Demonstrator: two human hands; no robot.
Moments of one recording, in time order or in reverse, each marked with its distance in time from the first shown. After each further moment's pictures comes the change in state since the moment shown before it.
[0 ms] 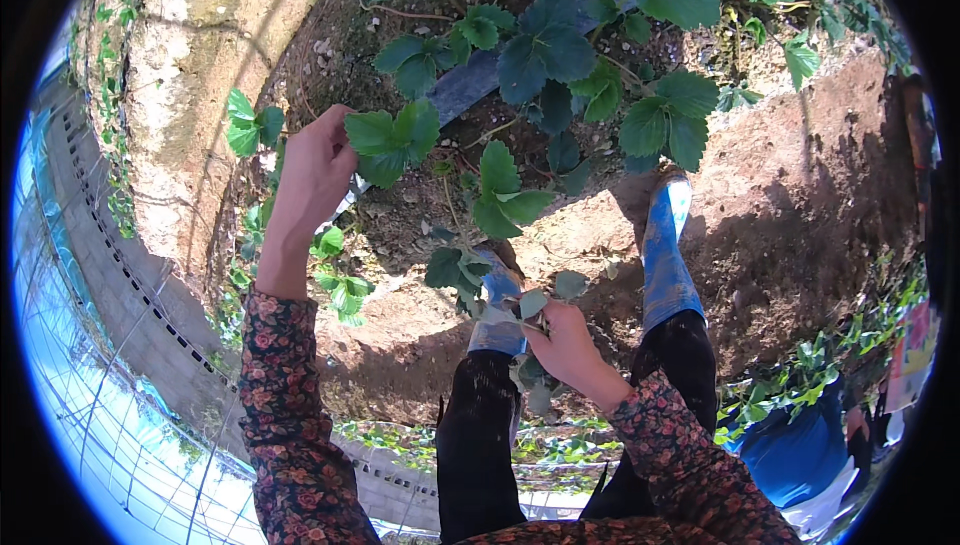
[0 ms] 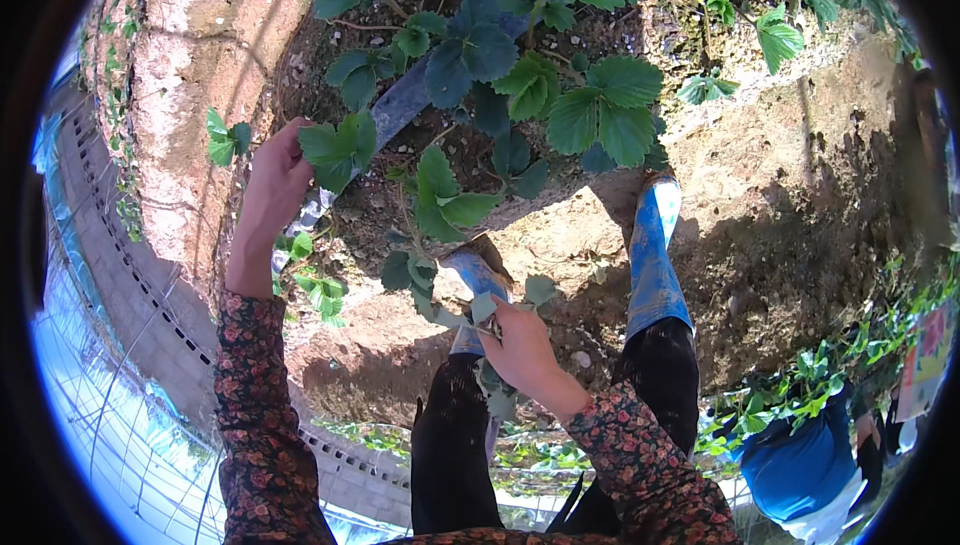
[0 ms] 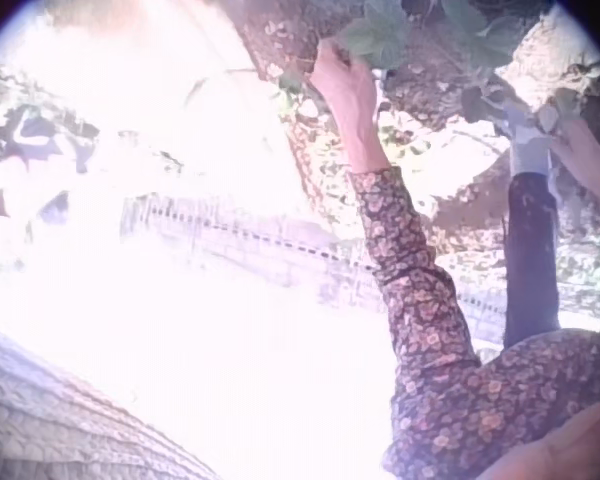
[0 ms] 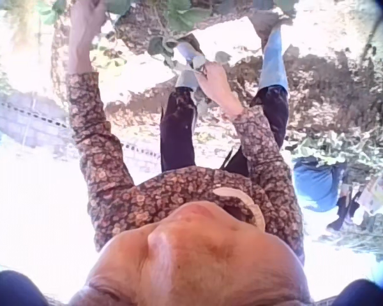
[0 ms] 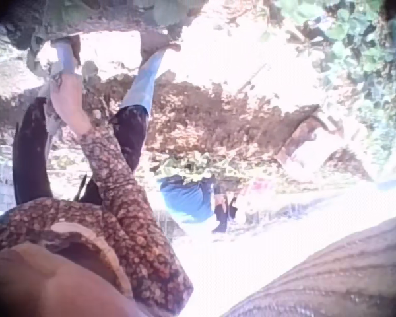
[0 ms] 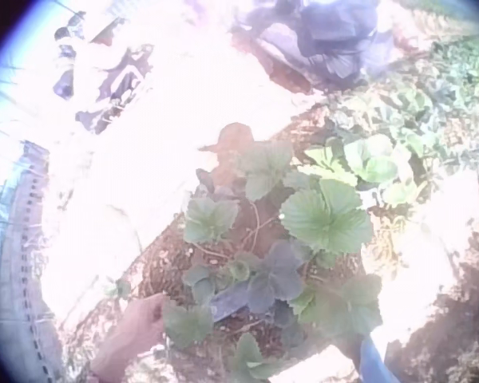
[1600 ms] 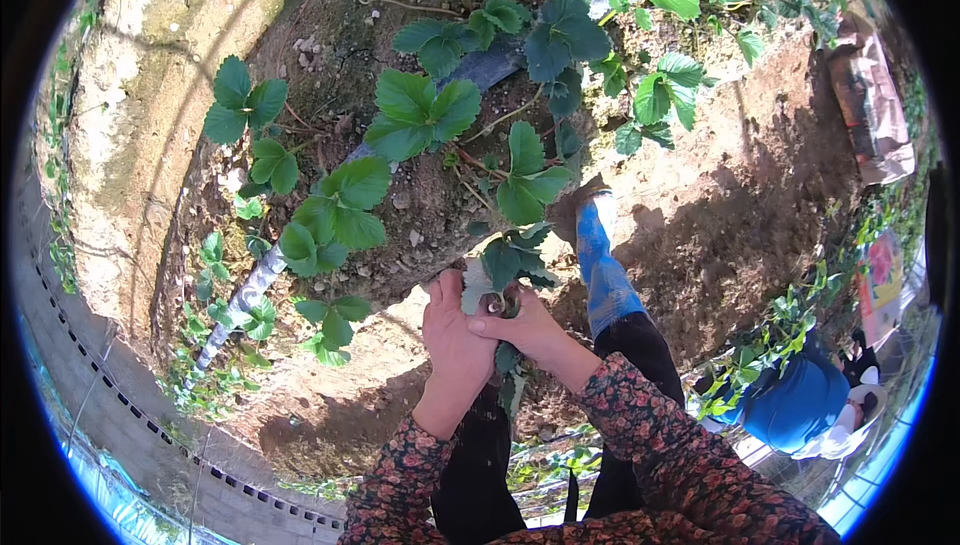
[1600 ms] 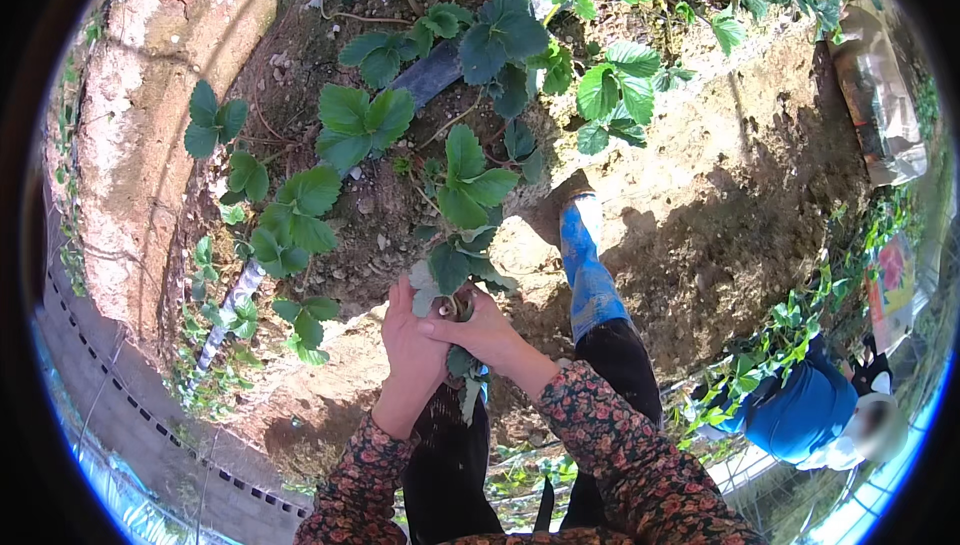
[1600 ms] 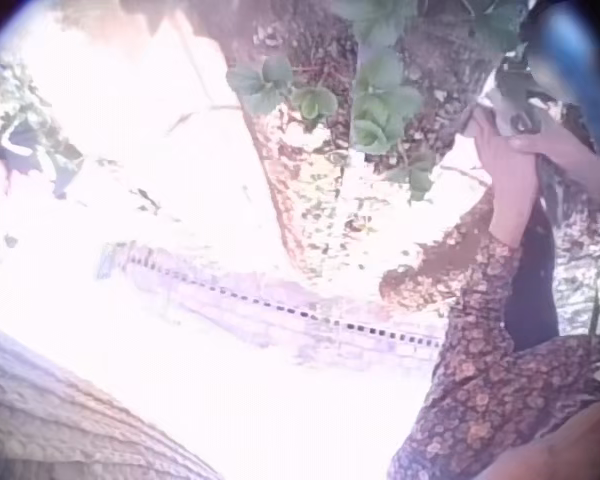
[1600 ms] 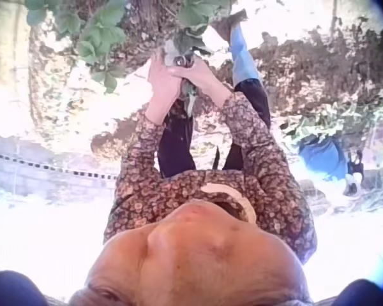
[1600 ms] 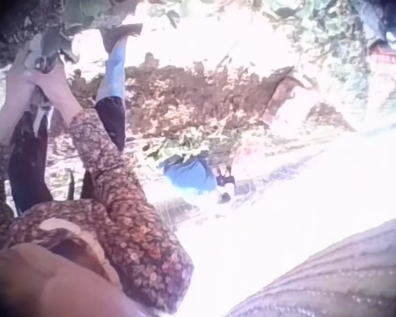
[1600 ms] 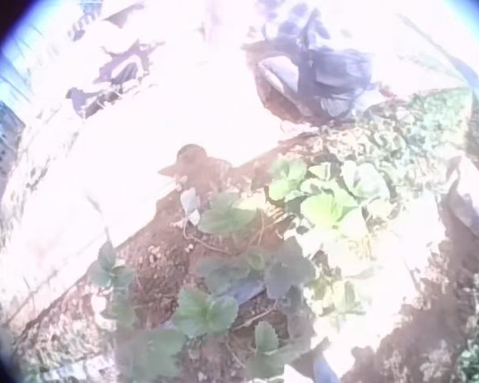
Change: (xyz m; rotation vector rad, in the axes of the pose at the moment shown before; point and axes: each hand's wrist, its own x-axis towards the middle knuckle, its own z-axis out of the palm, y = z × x) left_hand -0.165 -0.004 0.134 -0.239 -0.118 -0.359; right_hand 0.034 -0.008 0.071 0.727 -0.029 0.062
